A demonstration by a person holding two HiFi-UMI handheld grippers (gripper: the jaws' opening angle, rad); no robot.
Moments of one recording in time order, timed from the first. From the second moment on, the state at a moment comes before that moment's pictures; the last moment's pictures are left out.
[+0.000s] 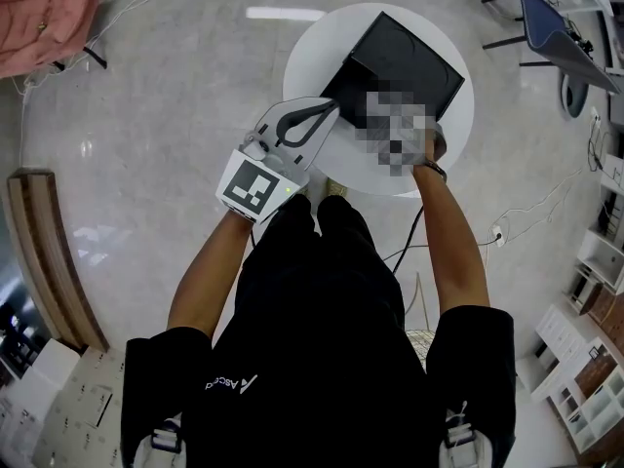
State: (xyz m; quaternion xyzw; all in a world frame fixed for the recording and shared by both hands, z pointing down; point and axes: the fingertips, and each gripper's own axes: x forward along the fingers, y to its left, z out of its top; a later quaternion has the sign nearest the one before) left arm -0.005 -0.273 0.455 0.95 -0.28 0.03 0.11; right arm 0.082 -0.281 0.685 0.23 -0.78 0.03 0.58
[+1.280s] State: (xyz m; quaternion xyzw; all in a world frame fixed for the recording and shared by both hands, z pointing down) left arm 0.074 -0.179 0.278 0.97 -0.22 -0.08 0.02; right arm 0.122 -0.166 0.294 0.43 -0.90 0.04 -0.06
